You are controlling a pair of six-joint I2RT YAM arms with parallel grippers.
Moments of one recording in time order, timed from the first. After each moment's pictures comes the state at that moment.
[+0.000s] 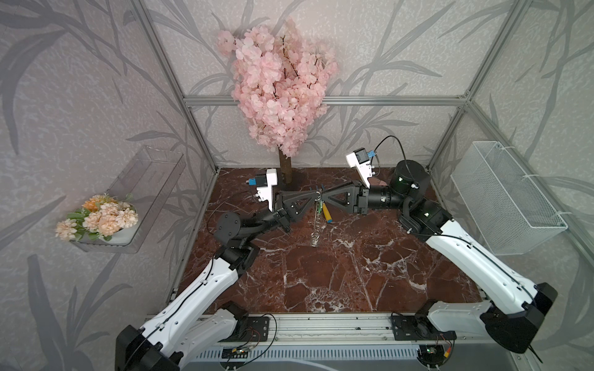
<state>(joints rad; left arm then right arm) -0.52 0.96 0.81 0.71 0.65 -0.80 0.66 1.28 1.36 -0.06 -0.86 0.68</state>
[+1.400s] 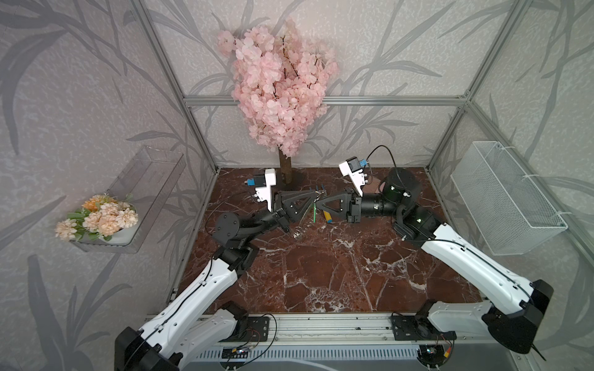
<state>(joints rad) -0.52 0.96 0.81 0.70 0.64 -0.79 0.72 1.28 1.29 0.00 -0.81 0.69</state>
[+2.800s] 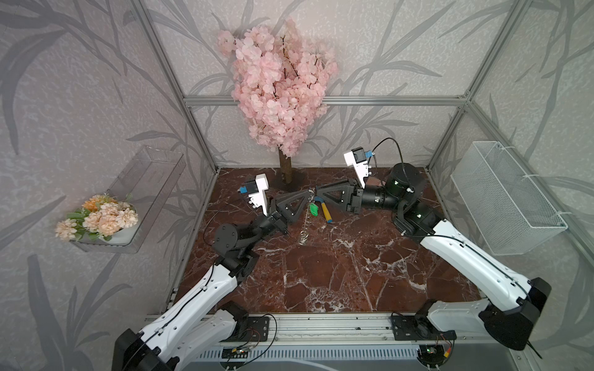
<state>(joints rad) -0.55 0.92 0.72 0.82 0.48 -0.85 0.69 1.31 1.34 0.07 -0.78 0.67</state>
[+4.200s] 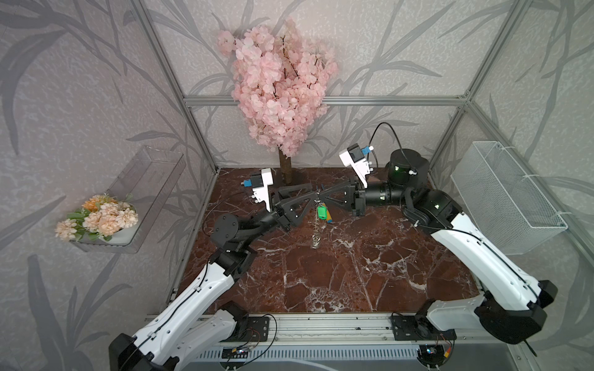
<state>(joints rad) -0.55 0.92 0.85 0.57 0.54 -0.72 0.70 1.35 1.67 -0.48 -0.82 0.35</state>
